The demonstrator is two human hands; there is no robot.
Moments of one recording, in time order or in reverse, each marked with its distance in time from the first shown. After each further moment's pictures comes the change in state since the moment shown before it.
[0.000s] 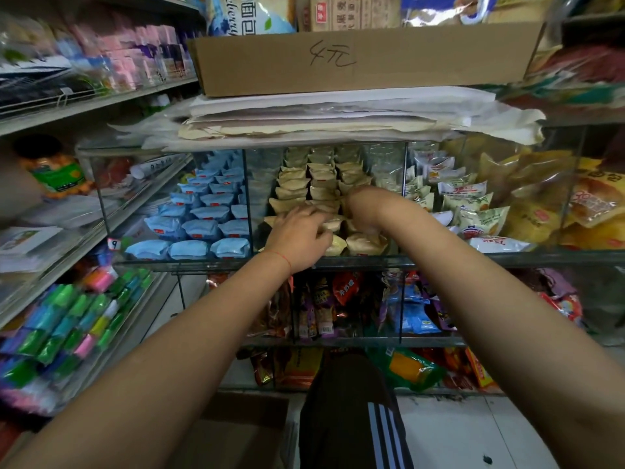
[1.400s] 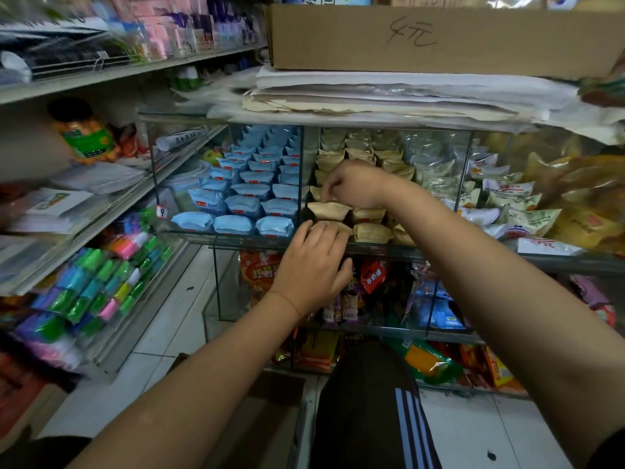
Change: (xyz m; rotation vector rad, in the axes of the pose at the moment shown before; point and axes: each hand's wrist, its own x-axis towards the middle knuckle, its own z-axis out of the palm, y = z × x) left_hand -0.088 -0.024 0.014 0.295 0.243 0.152; right_hand 0.037 -0.065 -0.011 0.376 0.161 -0.296
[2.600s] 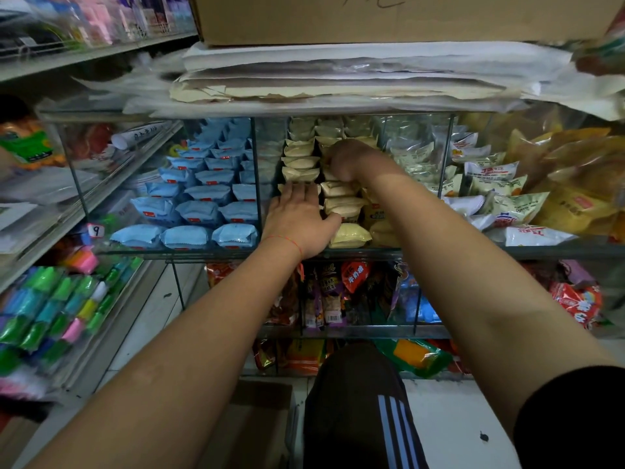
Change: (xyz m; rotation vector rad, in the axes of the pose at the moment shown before) left_hand 0.100 -0.011 0.019 -0.214 -0.401 -0.355; right_hand 0.059 0.070 0.002 -0.222 -0.031 0.334
